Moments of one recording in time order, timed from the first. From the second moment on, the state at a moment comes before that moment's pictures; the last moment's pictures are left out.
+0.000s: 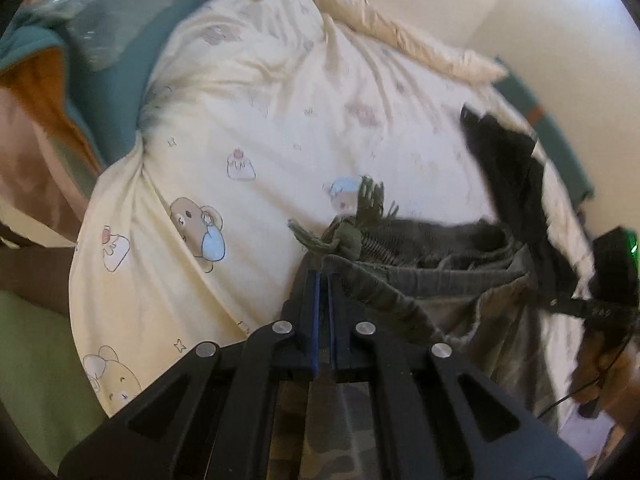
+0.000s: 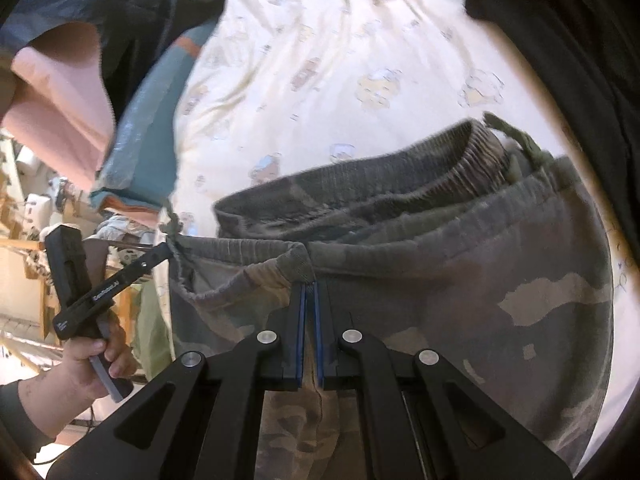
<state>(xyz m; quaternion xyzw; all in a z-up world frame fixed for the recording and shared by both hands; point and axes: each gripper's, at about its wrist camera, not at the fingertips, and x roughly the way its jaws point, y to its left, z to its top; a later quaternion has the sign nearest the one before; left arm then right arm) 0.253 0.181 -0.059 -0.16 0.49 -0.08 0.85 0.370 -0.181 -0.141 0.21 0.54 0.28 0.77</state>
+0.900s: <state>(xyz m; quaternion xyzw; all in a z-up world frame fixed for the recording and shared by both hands) 0.292 0.068 -0.112 -0.01 0.61 -0.16 0.77 0.417 -0.115 -0.180 0.18 0.61 0.33 0.70</state>
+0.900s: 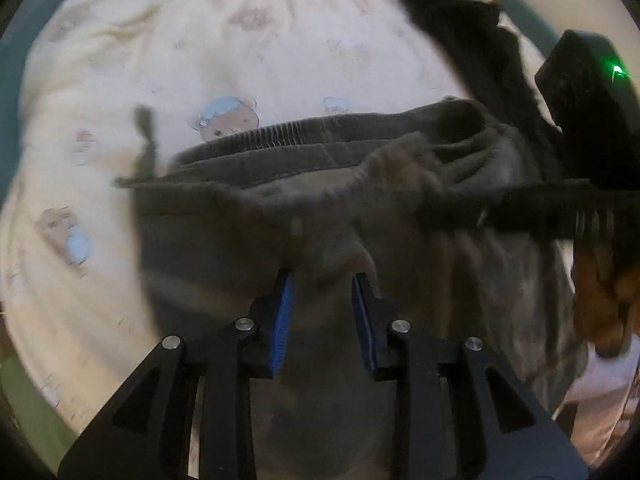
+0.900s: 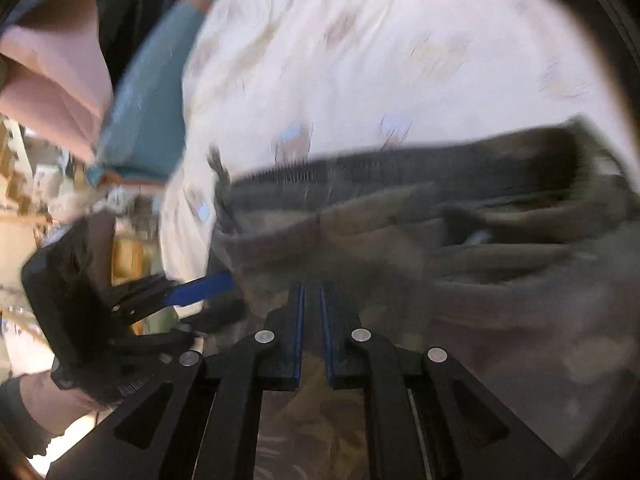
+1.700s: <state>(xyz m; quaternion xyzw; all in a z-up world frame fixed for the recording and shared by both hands) 0.255 0.043 -0.072 -0.16 0.56 -0.08 0.81 0.408 -0.319 -0.152 0.12 0.56 0.14 0.81</state>
